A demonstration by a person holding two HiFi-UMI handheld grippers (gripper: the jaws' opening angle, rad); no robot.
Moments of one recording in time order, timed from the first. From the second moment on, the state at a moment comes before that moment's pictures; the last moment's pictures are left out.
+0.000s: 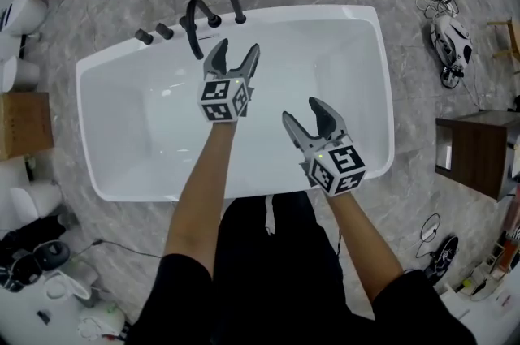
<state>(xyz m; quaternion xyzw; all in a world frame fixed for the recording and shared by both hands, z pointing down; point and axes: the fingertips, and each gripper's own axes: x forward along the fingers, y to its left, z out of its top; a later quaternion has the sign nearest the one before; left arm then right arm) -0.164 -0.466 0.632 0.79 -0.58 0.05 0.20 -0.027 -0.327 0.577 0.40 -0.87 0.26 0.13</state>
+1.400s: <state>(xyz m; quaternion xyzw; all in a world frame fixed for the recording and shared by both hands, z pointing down) -0.200 -0.589 0.741 0.75 -0.60 0.06 0.25 -0.027 -0.348 0.657 0.39 -0.86 0.28 0.16</state>
